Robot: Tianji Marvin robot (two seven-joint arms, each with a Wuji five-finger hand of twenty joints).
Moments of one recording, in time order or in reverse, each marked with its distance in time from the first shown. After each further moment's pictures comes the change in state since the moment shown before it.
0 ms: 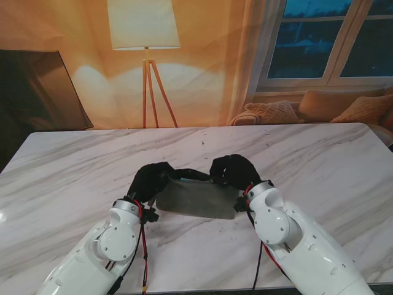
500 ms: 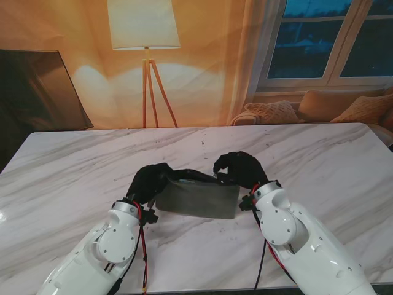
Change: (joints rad) left arm 0.015 0.002 -0.008 -0.010 0.007 -0.004 0.002; right arm -0.032 -0.001 0.053 -0.011 0.009 -0.025 -0.019; left_hand 0.000 0.000 0.000 0.000 0.000 0.000 0.000 0.011 0.000 0.000 0.000 0.000 0.000 0.000 -0.002 0.000 -0.001 0.000 0.000 -0.001; right_hand -0.155 0.074 -0.053 0.082 -0.077 0.037 -0.307 0.143 -0.233 0.024 -0.078 -0.042 -0.248 -0.001 -0.186 -0.011 -0.267 -0.030 -0.204 0.000
